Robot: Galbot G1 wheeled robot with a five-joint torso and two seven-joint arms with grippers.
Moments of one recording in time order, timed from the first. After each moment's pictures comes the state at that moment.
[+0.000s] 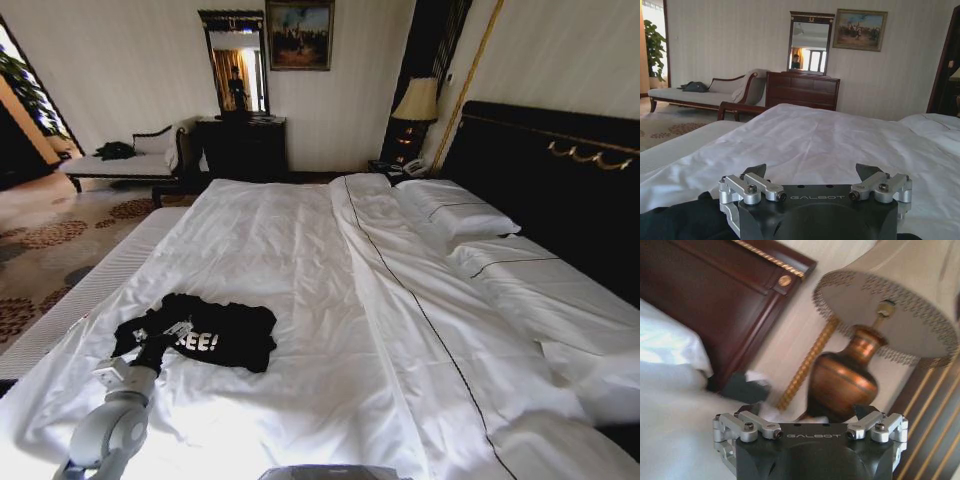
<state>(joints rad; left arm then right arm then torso) 1.65 -1.11 -0.81 -2.15 -0.66 0.15 -0.17 -2.06 1.61 1.38 1.66 0.20 0.39 0.60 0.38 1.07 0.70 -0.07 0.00</state>
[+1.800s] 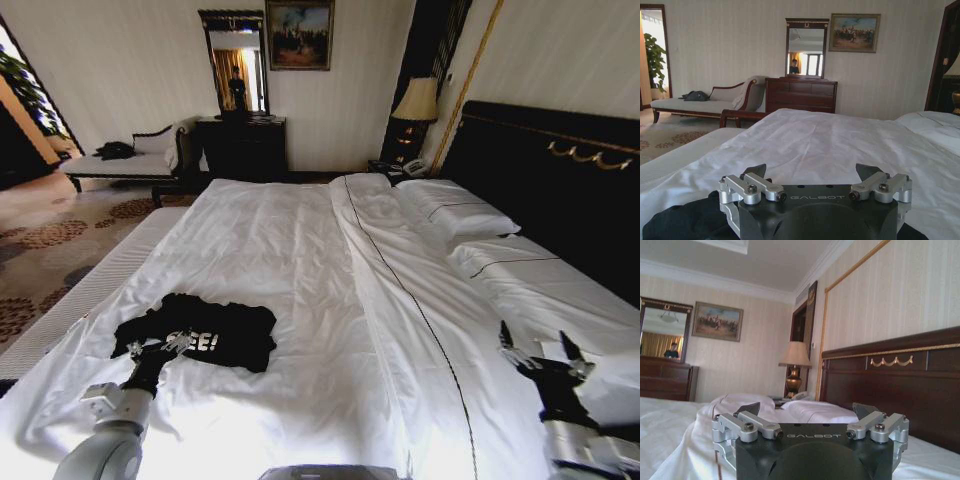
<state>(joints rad) 1.83 -1.21 -0.87 -2.27 -0.56 0.11 -0.12 -1.89 1.40 1.09 2.17 0.43 0.25 -0.05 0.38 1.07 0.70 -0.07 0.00</state>
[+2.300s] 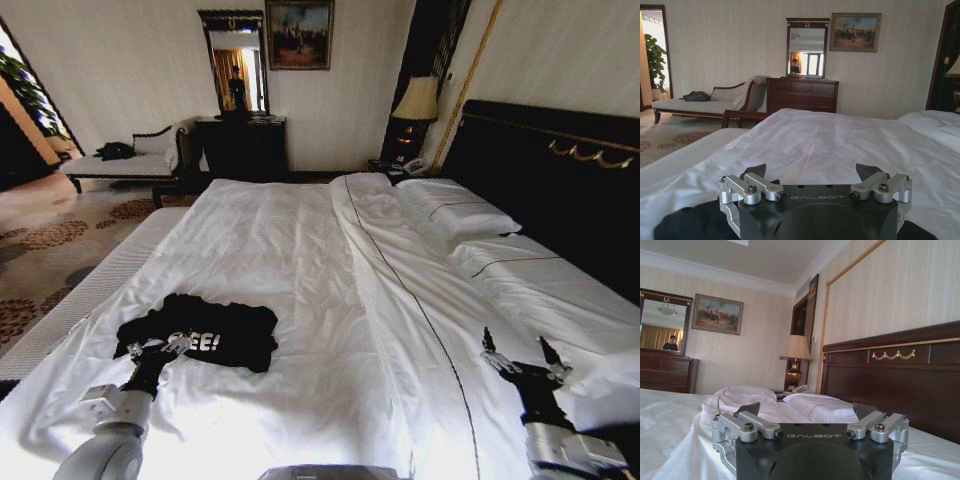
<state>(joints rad) 1.83 -1.22 -0.87 -2.27 -0.56 0.11 -0.12 -1.89 1.42 1.06 2.16 0.38 0.26 -0.03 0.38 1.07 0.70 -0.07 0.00</state>
